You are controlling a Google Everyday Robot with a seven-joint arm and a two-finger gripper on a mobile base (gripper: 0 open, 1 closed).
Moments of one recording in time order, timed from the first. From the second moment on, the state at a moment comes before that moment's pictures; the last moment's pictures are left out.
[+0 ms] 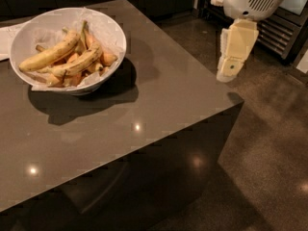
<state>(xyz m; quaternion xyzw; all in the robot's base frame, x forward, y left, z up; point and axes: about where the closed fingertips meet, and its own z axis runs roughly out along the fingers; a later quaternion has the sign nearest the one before) 0.517 -0.146 1.009 -0.67 0.72 -0.06 0.19</state>
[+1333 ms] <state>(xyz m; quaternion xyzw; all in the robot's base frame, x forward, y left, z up) 0.579 -0.094 1.037 -0.71 0.65 -0.06 0.26</state>
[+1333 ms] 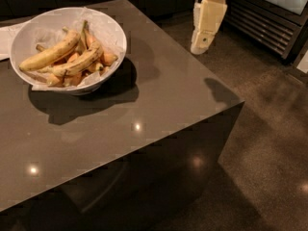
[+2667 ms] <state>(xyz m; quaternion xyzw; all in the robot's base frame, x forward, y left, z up) 0.621 -0.036 1.028 -0.77 0.58 -0.07 0.25</state>
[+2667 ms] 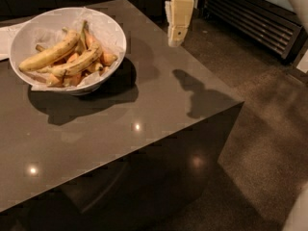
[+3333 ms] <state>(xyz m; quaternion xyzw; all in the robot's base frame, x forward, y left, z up) 0.652 0.022 1.022 -0.84 0.50 -0.11 0.20</state>
